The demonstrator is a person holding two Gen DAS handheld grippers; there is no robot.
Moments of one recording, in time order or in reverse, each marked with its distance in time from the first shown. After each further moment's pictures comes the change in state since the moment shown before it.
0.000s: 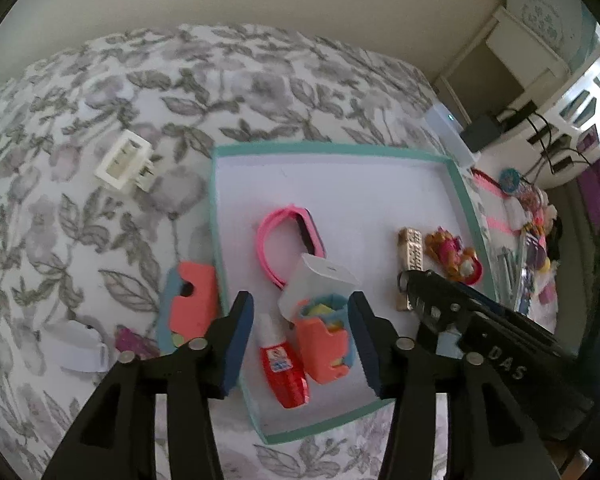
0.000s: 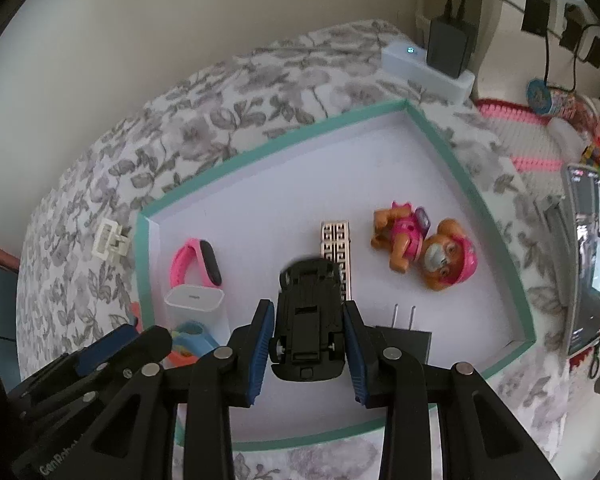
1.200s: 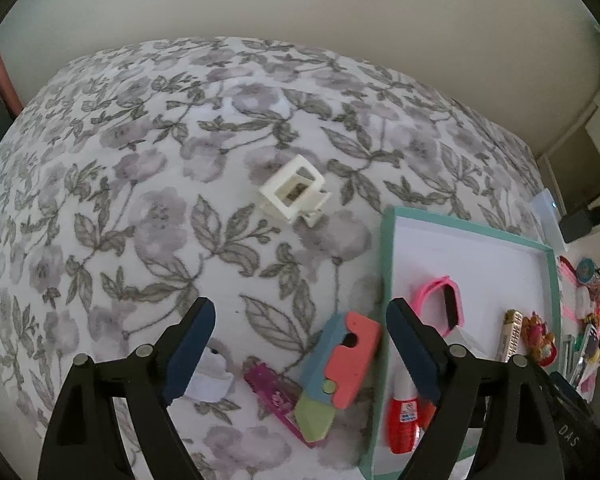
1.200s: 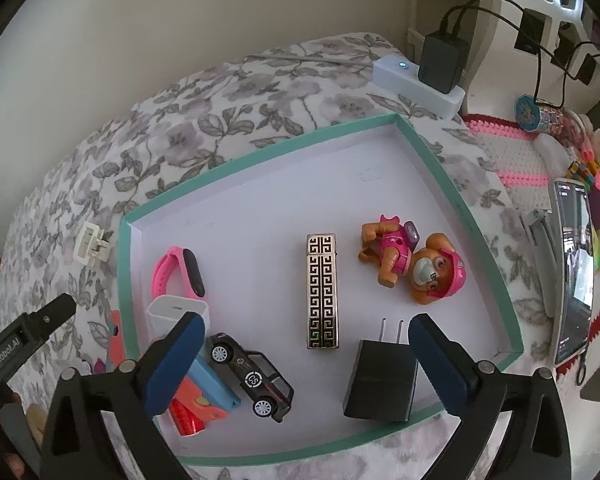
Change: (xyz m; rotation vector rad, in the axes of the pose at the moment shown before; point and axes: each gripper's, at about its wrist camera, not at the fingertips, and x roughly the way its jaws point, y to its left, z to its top) left arm -0.012 0.082 0.009 -0.245 -0.123 0.254; right arm 0.007 0.004 0.002 -0.031 -0.033 -0.080
